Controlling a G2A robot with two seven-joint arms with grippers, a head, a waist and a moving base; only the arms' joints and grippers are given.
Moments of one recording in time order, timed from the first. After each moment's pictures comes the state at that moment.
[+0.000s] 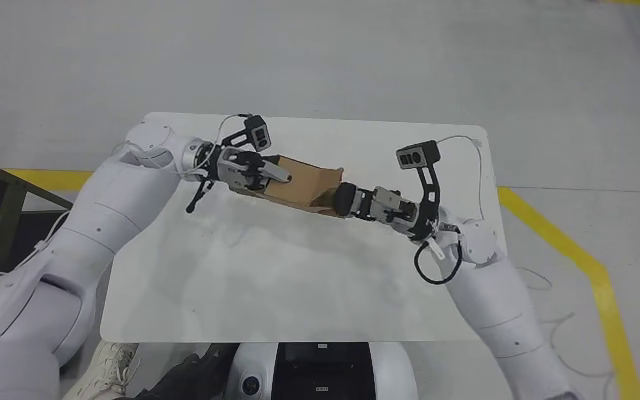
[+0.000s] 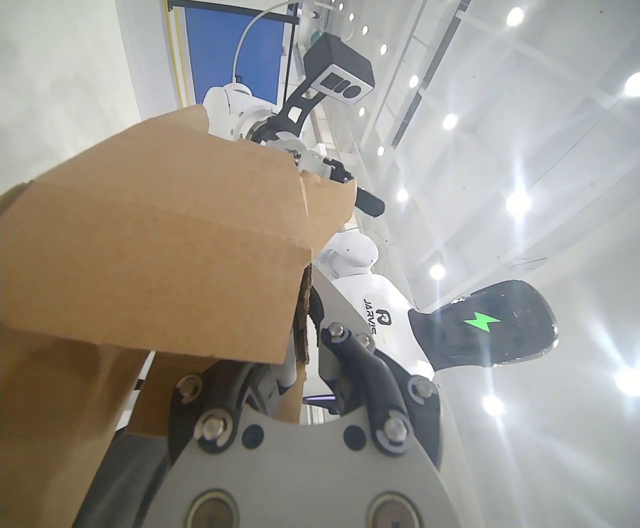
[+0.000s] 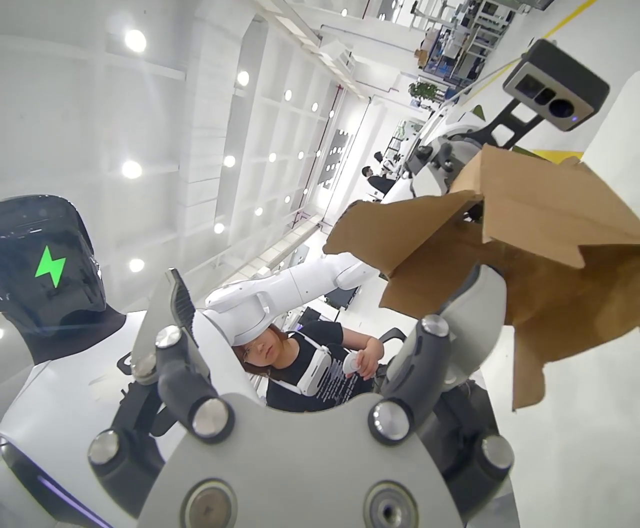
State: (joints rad) left arm 0.54 -0.88 -0.65 -1.07 -1.10 -0.06 -1.54; right arm -1.14 -1.27 1.11 -1.54 0.69 -0.50 1.06
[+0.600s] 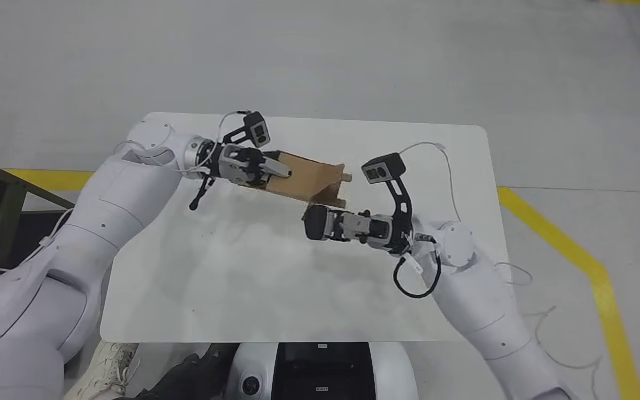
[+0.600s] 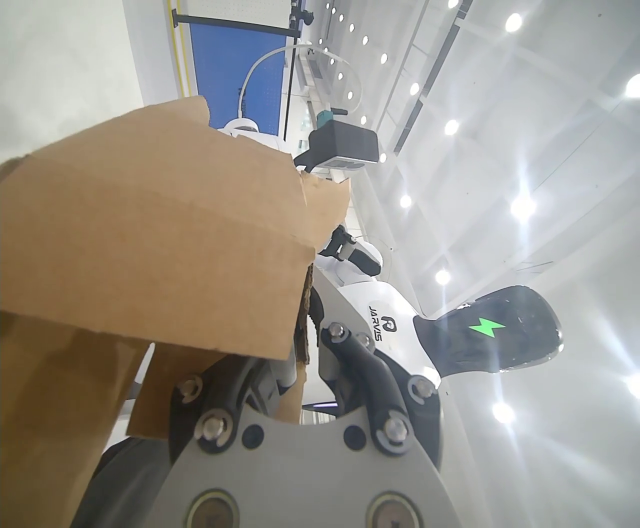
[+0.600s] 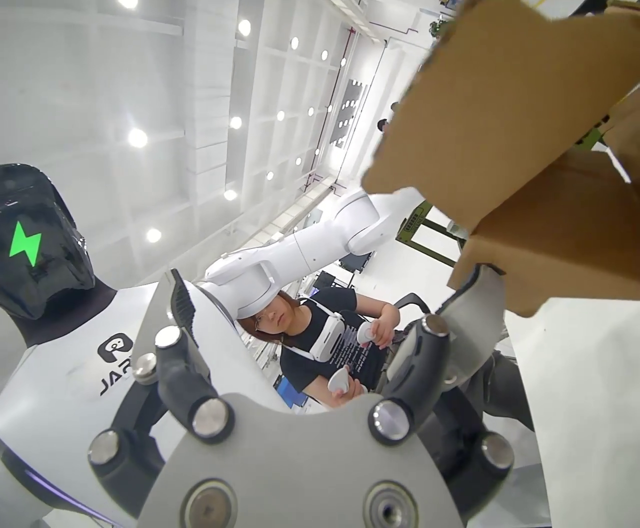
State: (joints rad) left arm 0.52 -0.91 -0.63 -1.02 -1.09 -0.10 -1.54; right arm -1.11 -1.29 1.00 -1.55 0.66 -0.48 1.07
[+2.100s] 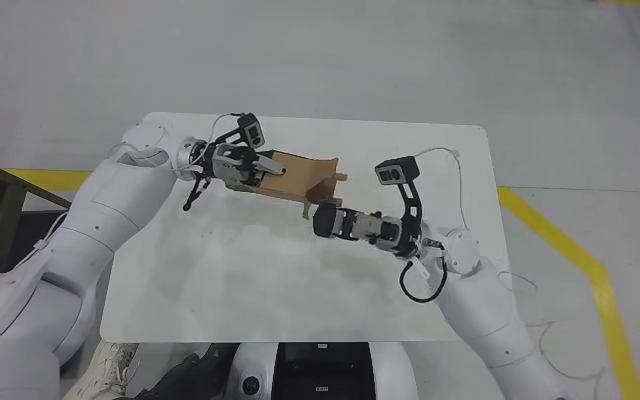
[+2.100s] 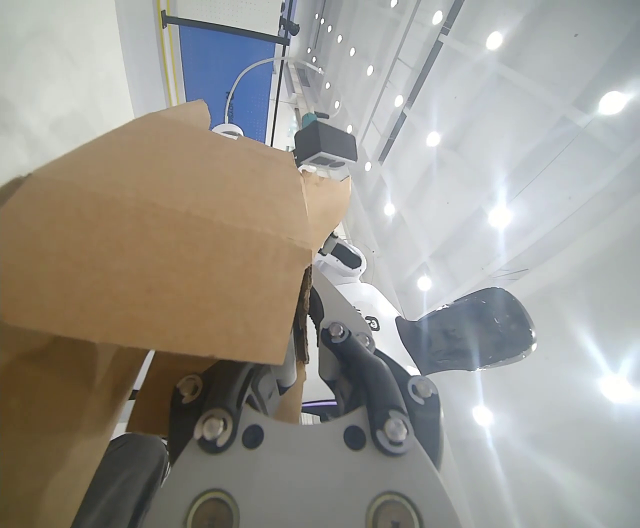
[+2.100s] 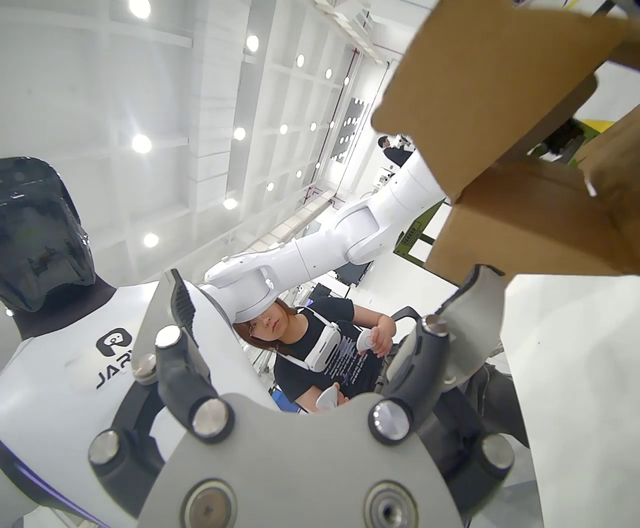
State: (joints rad) left arm 0.53 -0.88 -0.63 -1.02 -1.13 -0.05 -1.54; right arm -1.17 -1.28 1.07 -1.57 0.66 -0.53 1.05
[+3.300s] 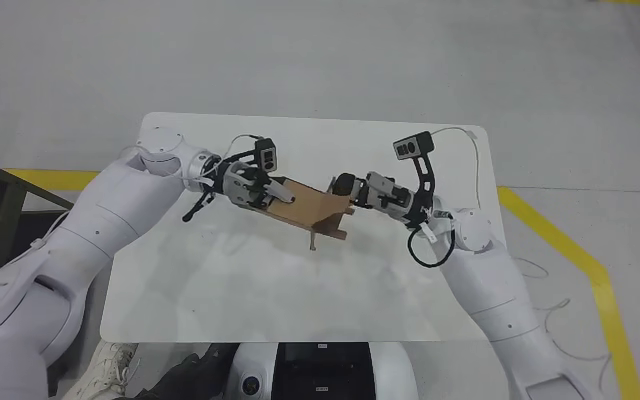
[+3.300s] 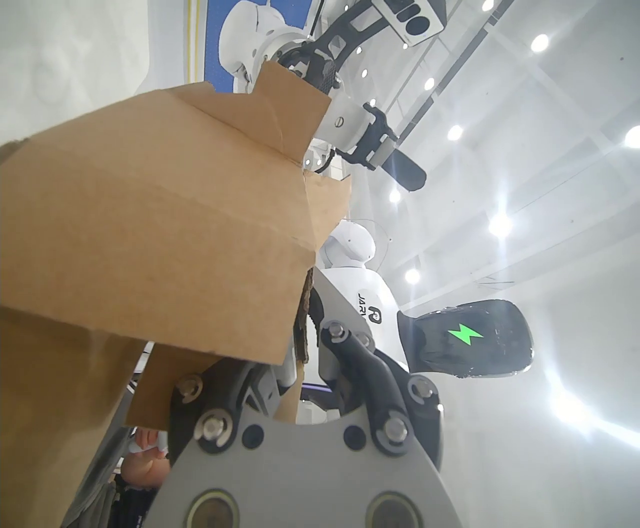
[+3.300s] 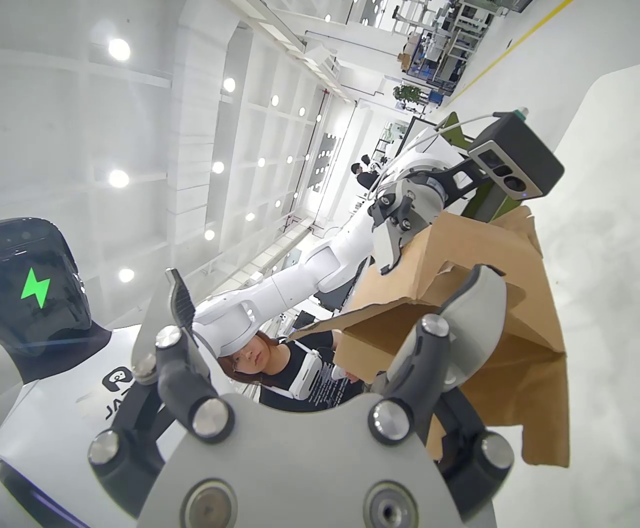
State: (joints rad) left arm 0.49 -0.84 -0.48 -1.14 -1.15 0.07 -1.54; right arm -1.06 -1.29 1.09 -1.40 0.66 -0.51 1.04
